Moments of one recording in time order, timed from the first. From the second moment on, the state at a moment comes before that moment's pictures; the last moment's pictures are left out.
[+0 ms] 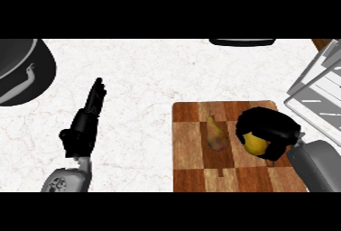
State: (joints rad) left arm -0.13 0.06 -0.09 -1.55 -0.13 0.18 0.03; right arm -0.33 -0.45 0.28 -1.27 1.05 0.24 -0.77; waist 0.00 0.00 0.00
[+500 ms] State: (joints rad) left arm -0.12 0.07 -0.06 -1.56 -0.13 0.19 0.03; right arm -0.03 -0.82 0.05 -1.14 1.13 -0.13 -0.90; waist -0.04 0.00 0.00
